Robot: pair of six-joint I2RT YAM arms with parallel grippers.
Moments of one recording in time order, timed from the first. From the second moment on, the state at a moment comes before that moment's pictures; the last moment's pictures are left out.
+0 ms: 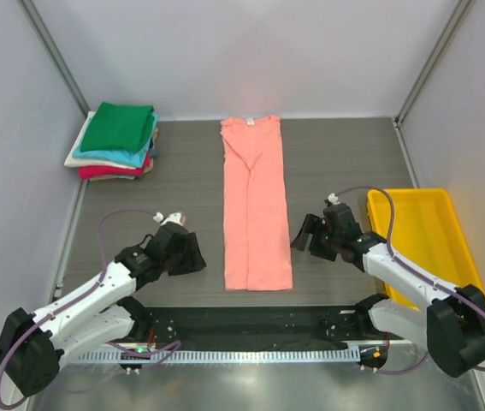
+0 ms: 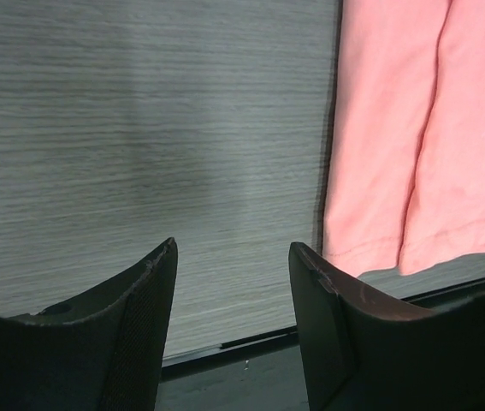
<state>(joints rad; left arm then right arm) -0.67 0.89 0.51 -0.55 -0.09 -0.78 0.41 1.08 0.50 -0.31 -0.12 0.71</state>
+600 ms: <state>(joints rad) -0.86 0.97 0.35 -0.28 -0.06 -0.95 0.84 0.87 0.31 -0.37 0.03 1.08</state>
